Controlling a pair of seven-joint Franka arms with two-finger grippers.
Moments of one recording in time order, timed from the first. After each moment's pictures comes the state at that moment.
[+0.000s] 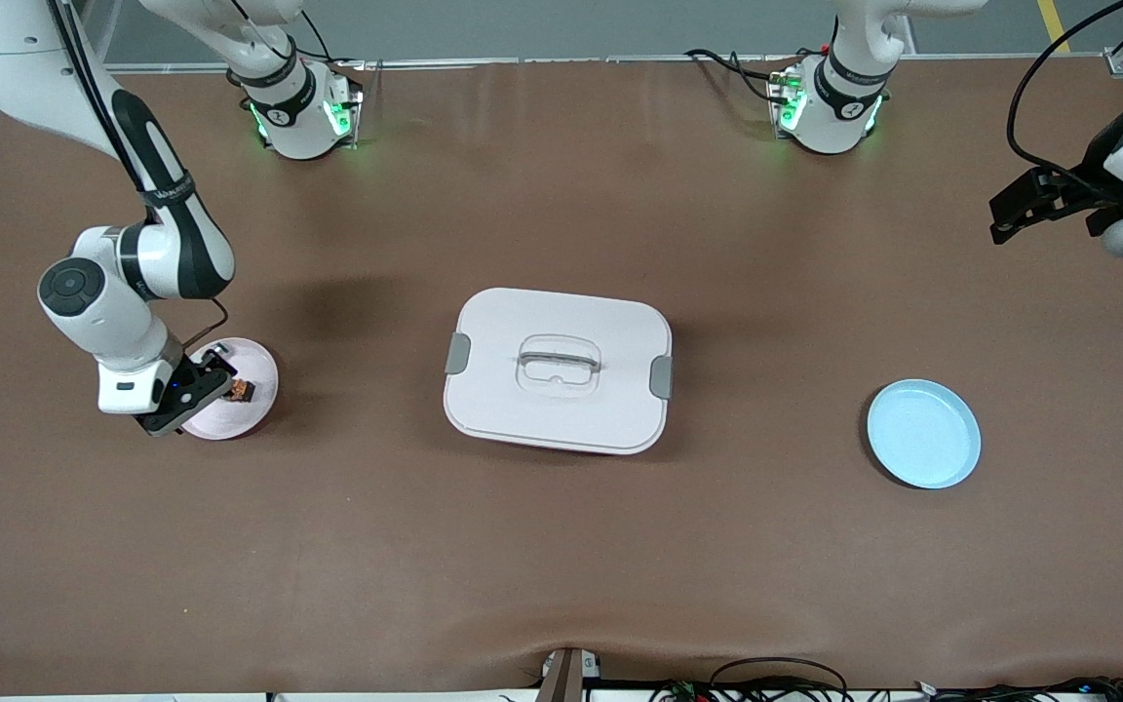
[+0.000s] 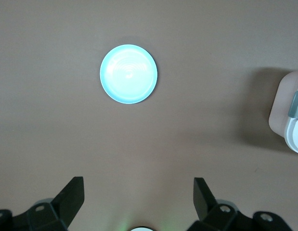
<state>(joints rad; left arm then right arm) -0.13 -0.01 0.02 -1.49 0.06 1.45 -0.15 -0.09 0.36 0.00 -2.17 -0.20 2.75 -0.56</state>
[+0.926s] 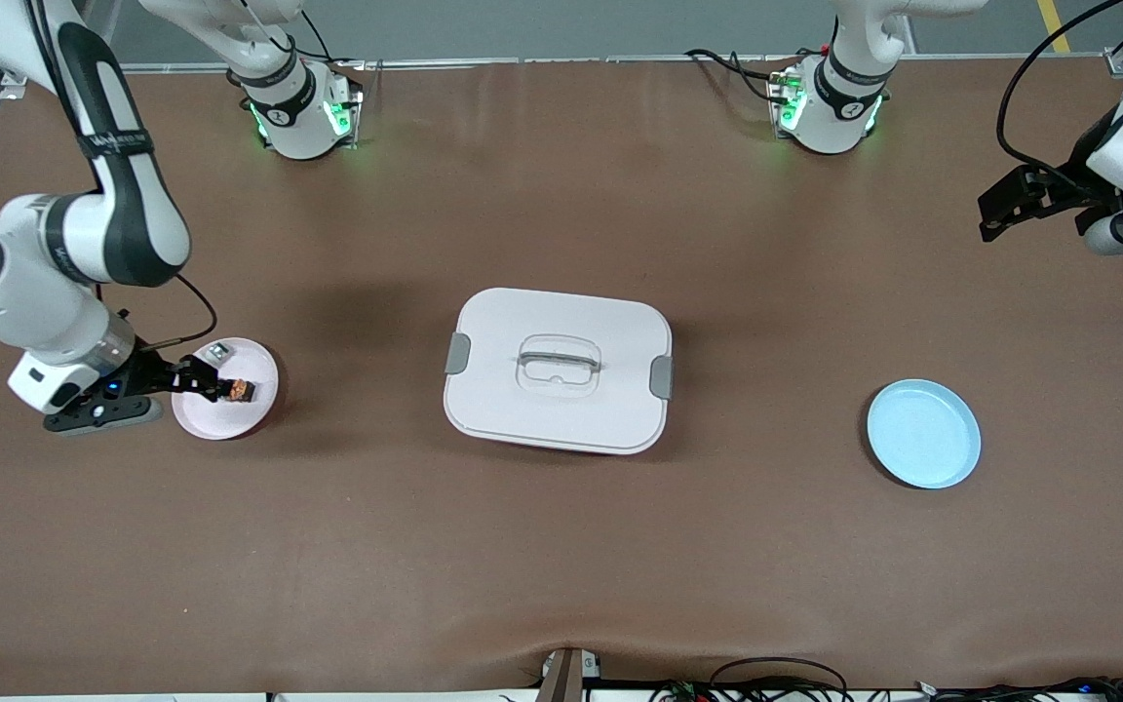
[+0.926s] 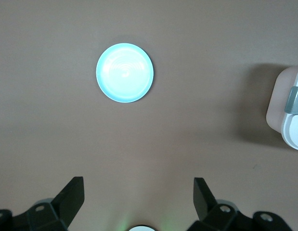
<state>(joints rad) -0.14 -0.01 0.01 -1.50 0.06 1.45 -0.15 -0.07 0.23 0.03 -1.95 0.02 2.27 -0.23</state>
